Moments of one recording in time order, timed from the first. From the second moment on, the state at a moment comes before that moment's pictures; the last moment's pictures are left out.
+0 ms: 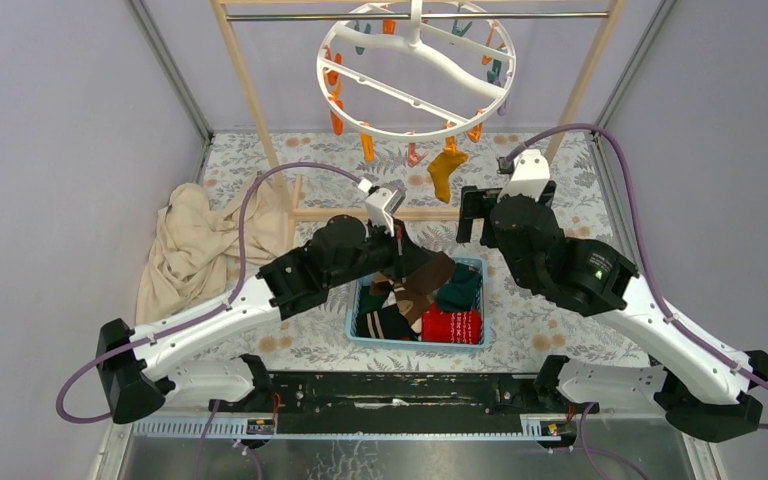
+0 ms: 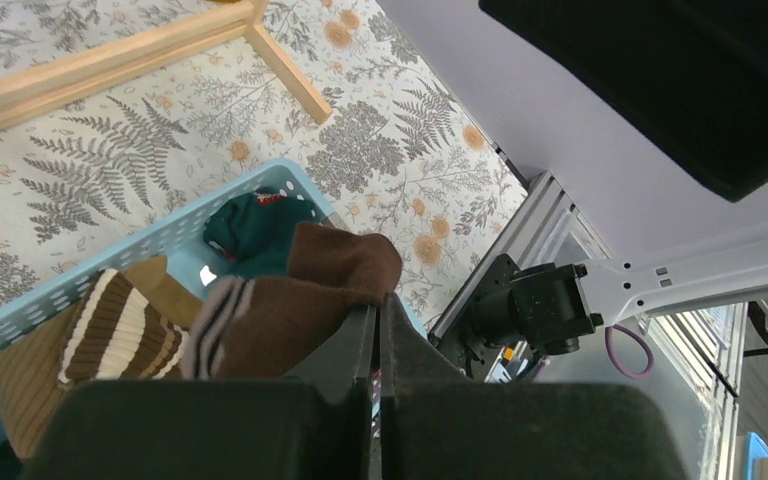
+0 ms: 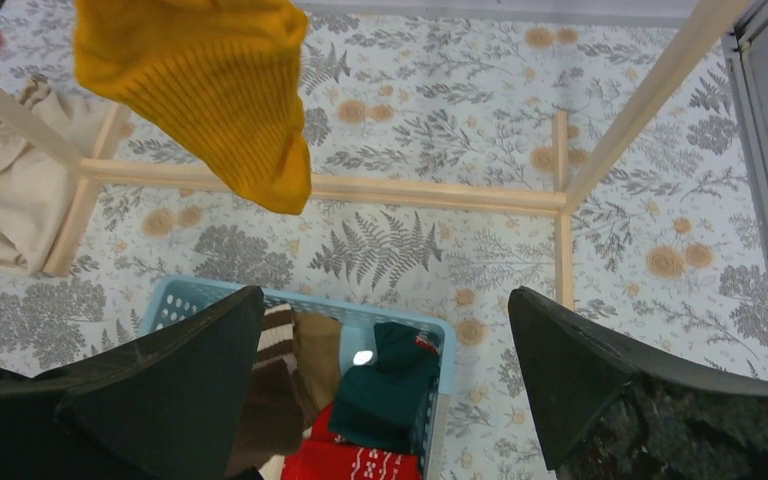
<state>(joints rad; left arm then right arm) -0.99 1.17 1.02 -0.11 0.04 -0.56 0.98 1.06 1.39 -0.81 0.80 0.41</state>
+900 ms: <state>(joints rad) -0.99 1.38 0.94 0.00 0.10 -0.62 0.96 0.92 1.18 -0.83 0.73 0.48</state>
